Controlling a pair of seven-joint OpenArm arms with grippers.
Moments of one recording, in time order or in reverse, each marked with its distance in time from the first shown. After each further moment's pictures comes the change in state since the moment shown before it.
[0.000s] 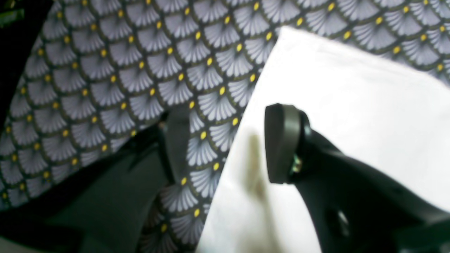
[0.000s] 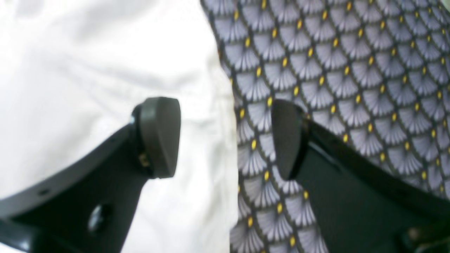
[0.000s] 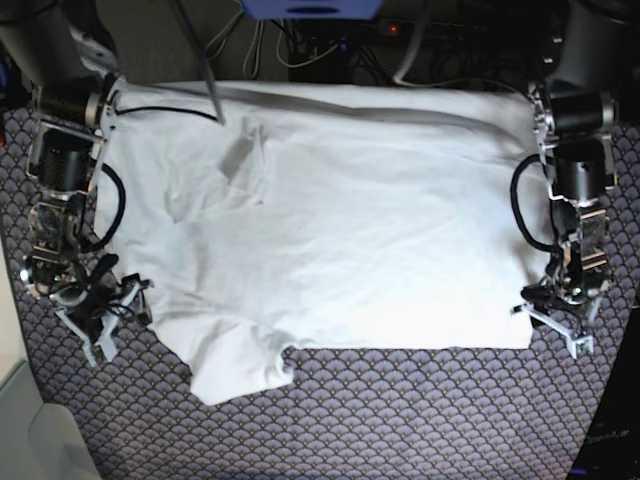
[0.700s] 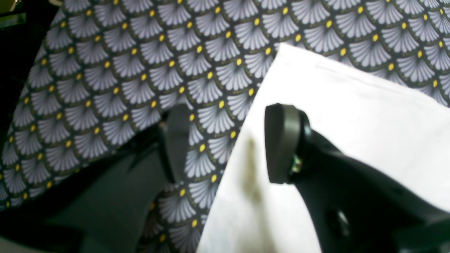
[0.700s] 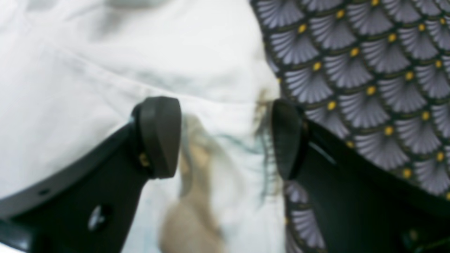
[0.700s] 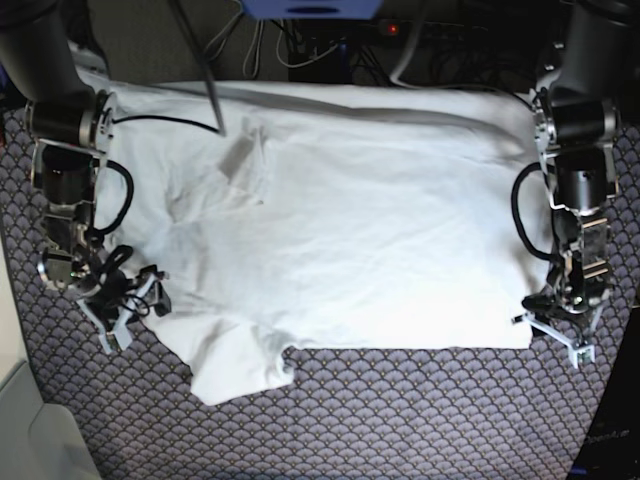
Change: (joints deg) left arm -1.9 0.1 0.0 -0.9 0.3 0.0 -0.7; right arm 4.3 1.1 -4.5 -16.9 -0.1 -0.2 11.3
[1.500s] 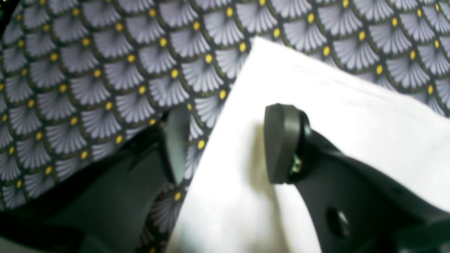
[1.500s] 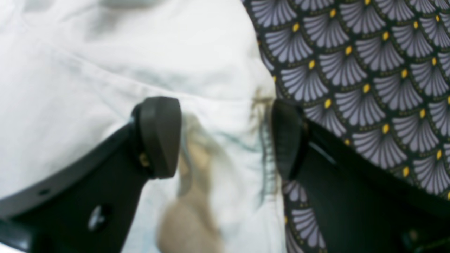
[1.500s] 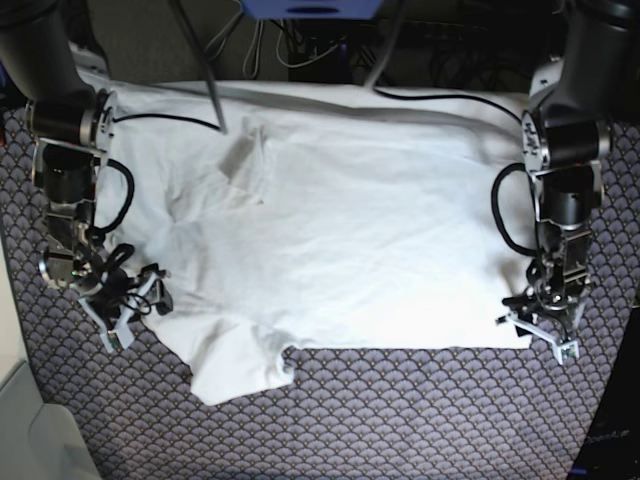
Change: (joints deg) left arm -5.0 2.7 0.3 -15.1 0.2 0.2 -13.6; right arm -0.2 -0.3 -0.1 0.0 0.0 0.0 0.3
